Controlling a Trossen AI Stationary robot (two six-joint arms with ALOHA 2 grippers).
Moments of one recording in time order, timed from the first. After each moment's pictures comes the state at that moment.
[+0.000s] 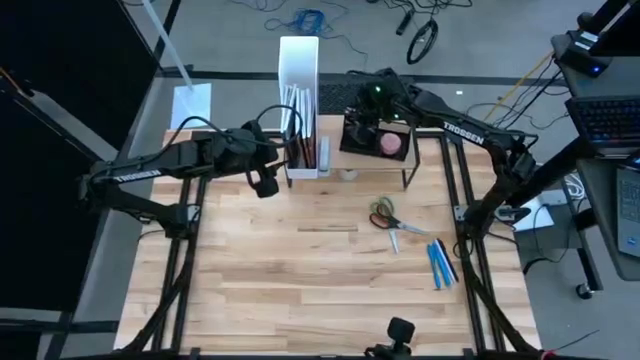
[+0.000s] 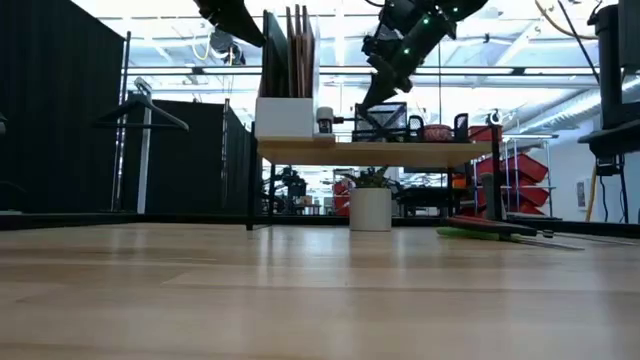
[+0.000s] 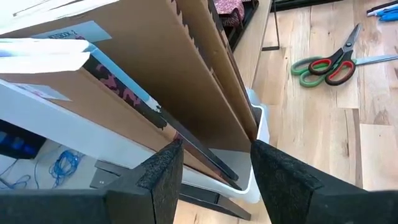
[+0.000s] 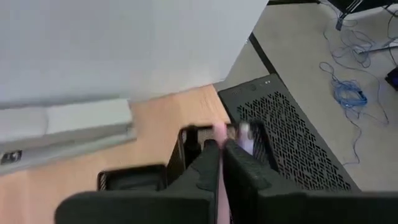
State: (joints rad) left arm 0.21 1.19 1.23 -0.64 -0.29 0.27; right arm -0.65 1.63 1.54 -0.60 -0.05 -0.30
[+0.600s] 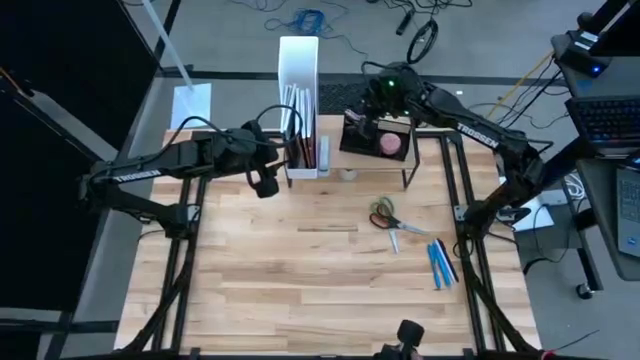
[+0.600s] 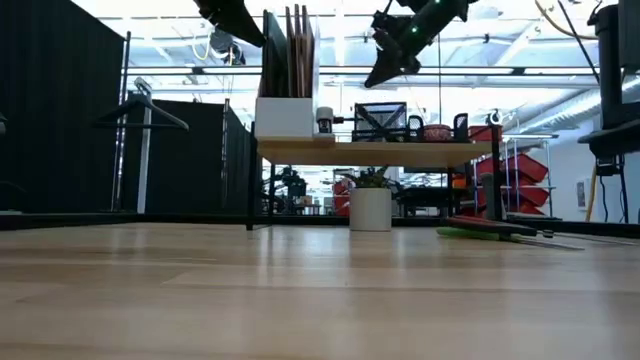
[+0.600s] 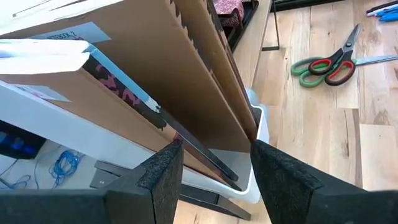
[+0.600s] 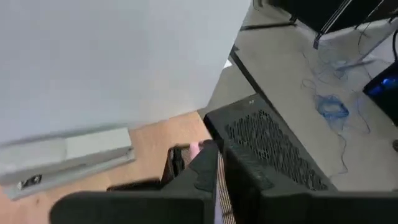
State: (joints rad) left arm 0.21 1.19 1.23 -0.63 -0.29 0.27; right arm -0.65 1.58 1.56 -0.52 -0.03 -0.26
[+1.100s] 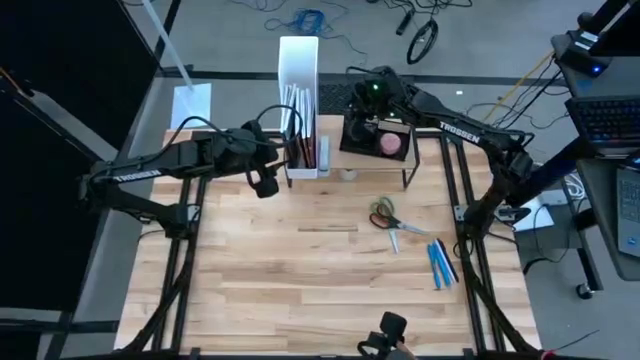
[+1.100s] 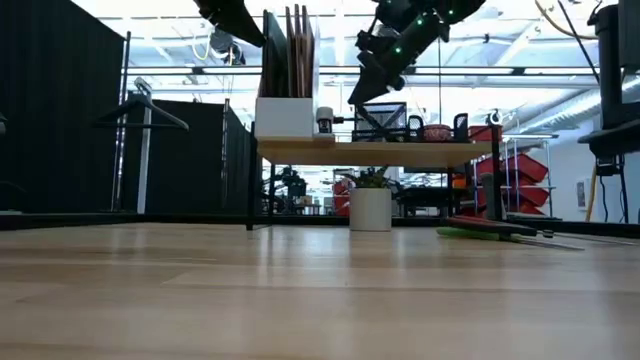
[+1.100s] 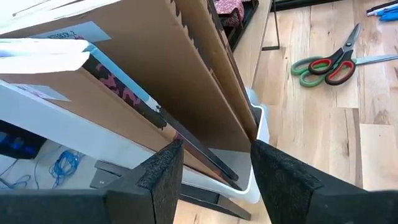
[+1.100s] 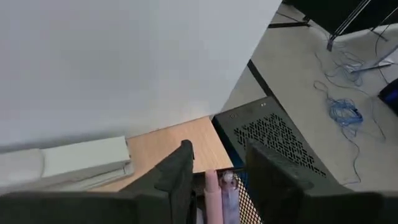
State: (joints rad) left arm 0.21 1.19 1.23 -0.64 -0.29 0.27; right arm -0.64 1.68 1.56 -0.49 -0.05 -0.28
